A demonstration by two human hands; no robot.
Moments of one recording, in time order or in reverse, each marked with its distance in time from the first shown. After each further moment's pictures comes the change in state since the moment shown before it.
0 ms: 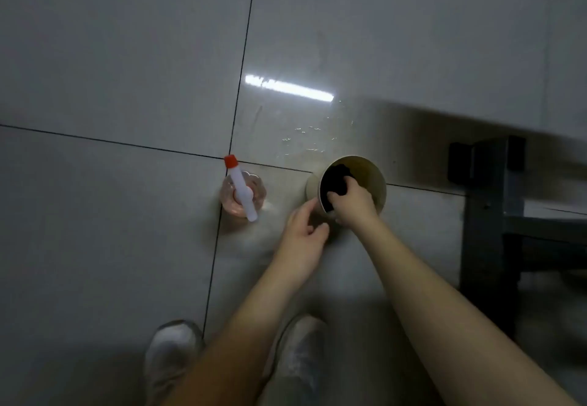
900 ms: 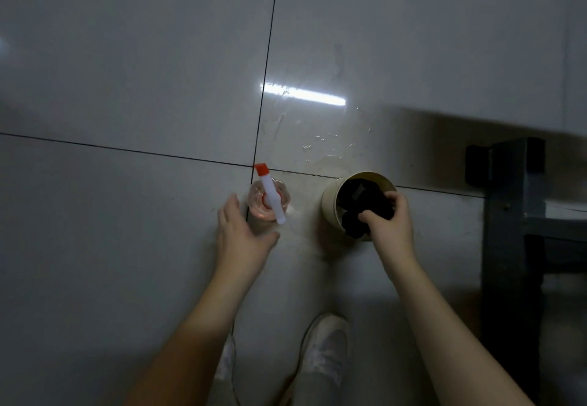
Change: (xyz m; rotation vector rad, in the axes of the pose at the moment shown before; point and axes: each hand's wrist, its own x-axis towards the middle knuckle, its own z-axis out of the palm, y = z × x) left_hand -0.027 0.002 -0.100 0.437 0.388 -0.093; right_hand -0.074 0.006 -0.013 0.635 0.195 0.010
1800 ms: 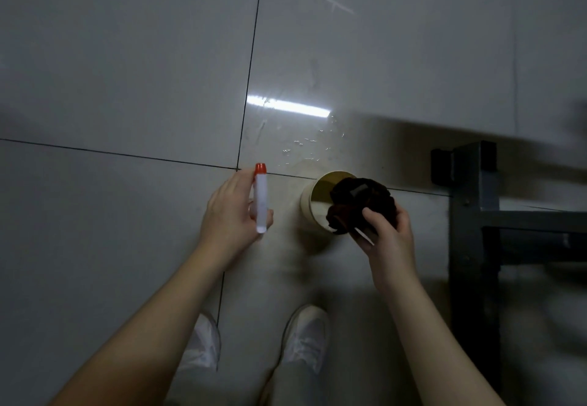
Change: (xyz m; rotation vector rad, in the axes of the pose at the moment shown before) left_hand -0.008 0.030 -0.016 0.189 0.071 0.599; right_hand -0.054 -0.012 -0.044 0.645 -0.039 0.111
